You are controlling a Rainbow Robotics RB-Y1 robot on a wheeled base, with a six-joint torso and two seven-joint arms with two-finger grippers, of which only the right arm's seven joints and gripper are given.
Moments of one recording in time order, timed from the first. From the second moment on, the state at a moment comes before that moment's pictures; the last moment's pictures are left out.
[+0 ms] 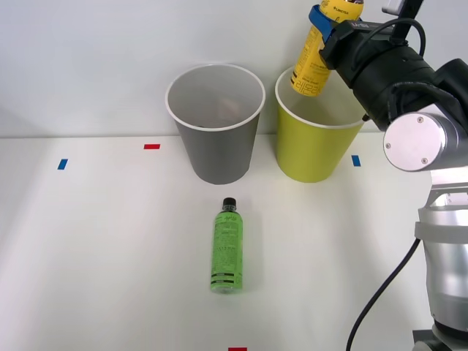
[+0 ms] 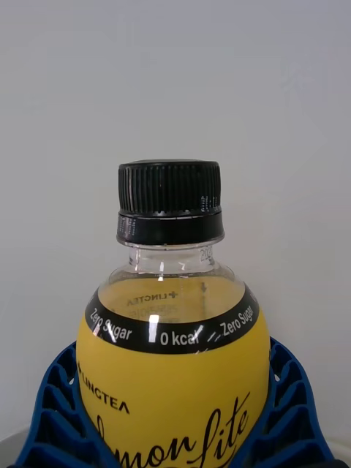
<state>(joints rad) -0.50 -0.18 -0.09 -1.82 -0.65 0.46 1.71</state>
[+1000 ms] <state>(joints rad) -0.58 -0.17 -0.12 -1.68 -0.60 0.42 1.76</state>
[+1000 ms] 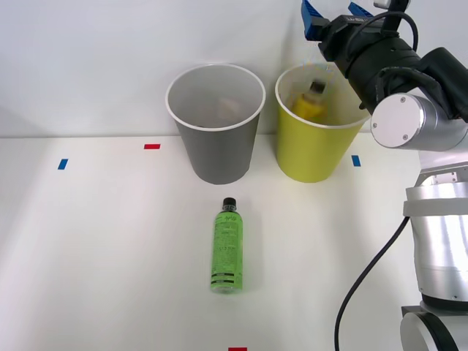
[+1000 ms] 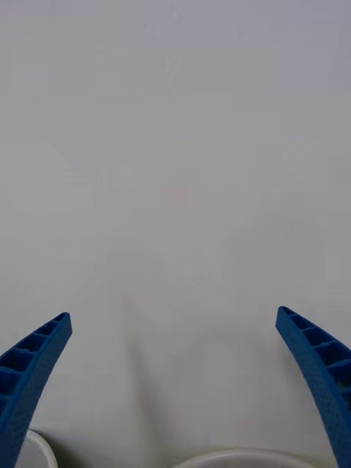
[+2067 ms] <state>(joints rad) 0.18 -0.30 -0.10 -2.25 -0.70 0.35 1.80</state>
